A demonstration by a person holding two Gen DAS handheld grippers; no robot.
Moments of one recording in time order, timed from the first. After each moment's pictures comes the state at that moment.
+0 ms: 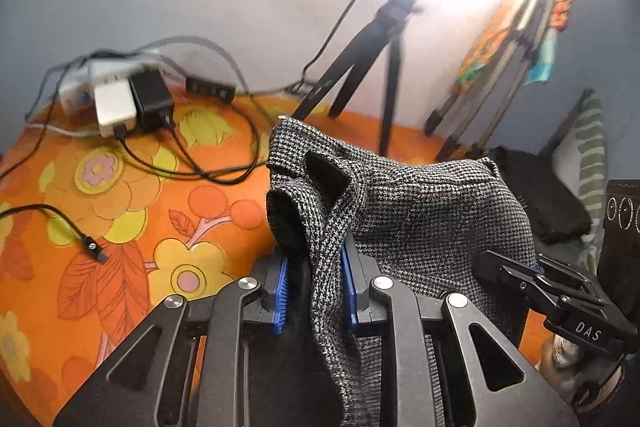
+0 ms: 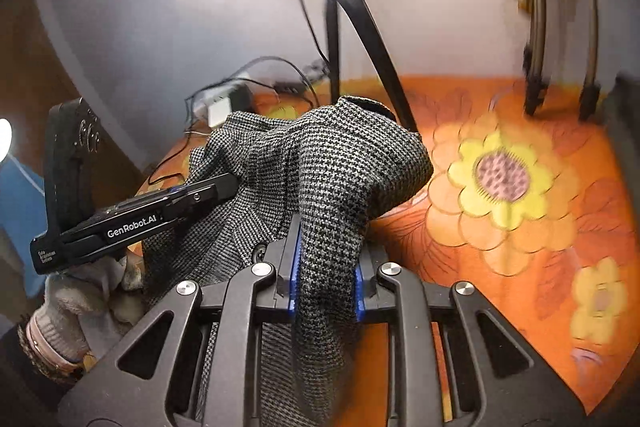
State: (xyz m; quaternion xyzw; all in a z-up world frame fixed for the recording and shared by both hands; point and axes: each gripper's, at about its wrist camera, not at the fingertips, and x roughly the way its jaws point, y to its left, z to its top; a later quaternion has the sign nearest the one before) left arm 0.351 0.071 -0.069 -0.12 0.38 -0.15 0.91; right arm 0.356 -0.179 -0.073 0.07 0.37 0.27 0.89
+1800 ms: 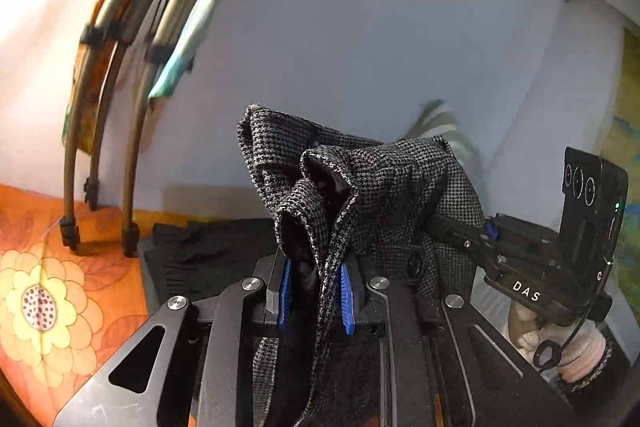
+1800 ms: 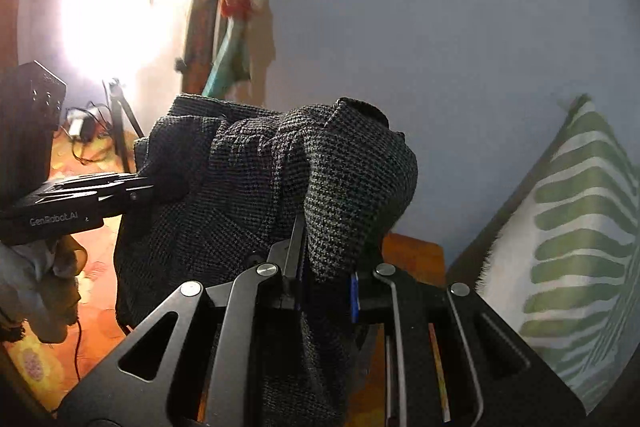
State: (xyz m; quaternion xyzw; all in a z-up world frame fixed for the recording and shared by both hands) left arm 0.381 -0.294 0.022 -0.18 0.27 -0.36 0.88; right arm 0.357 -0.551 0.079 -0.13 0.28 0.10 0.95
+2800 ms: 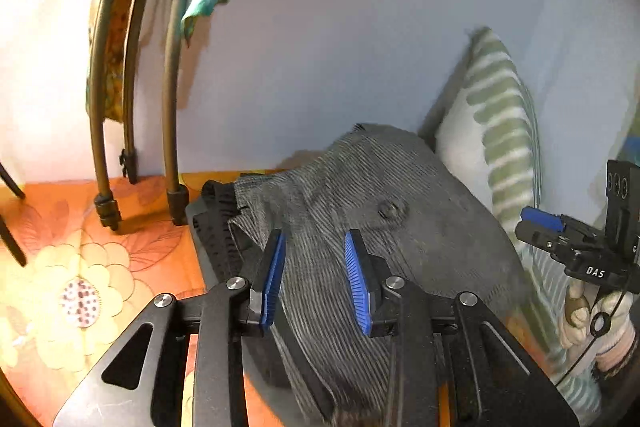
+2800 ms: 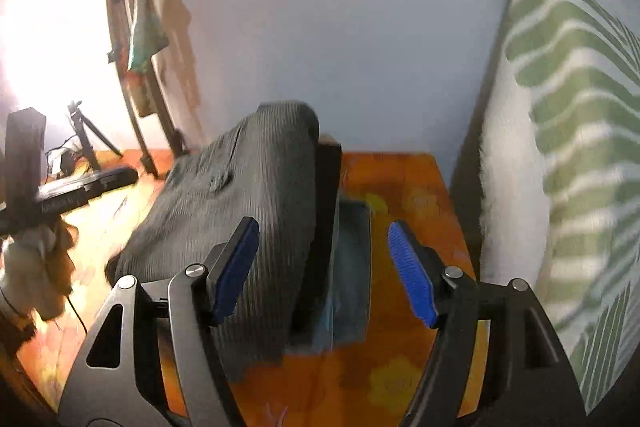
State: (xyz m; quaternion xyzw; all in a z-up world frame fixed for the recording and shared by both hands) left arm 0.389 -0.301 -0.010 -0.06 0.33 -0.30 0.89; right arm 0.325 -0.645 0.018 0.01 0.33 0.05 0.94
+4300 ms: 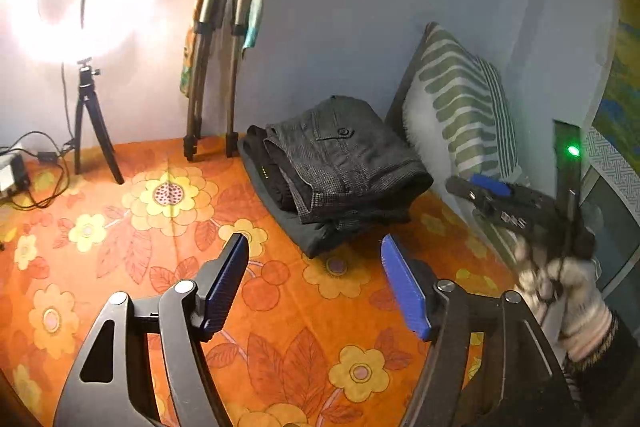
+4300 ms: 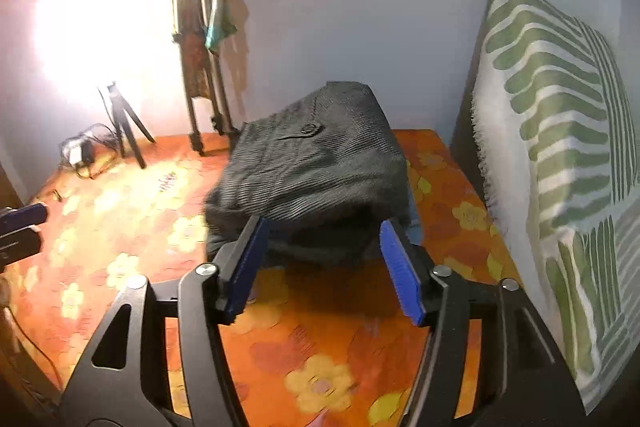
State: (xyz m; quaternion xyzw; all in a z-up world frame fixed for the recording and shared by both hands) left arm 0.194 -0.199 0.039 -0.04 0.33 -0.29 0.90; right arm 0.190 -0.535 0.033 0.03 0.31 0.00 0.95
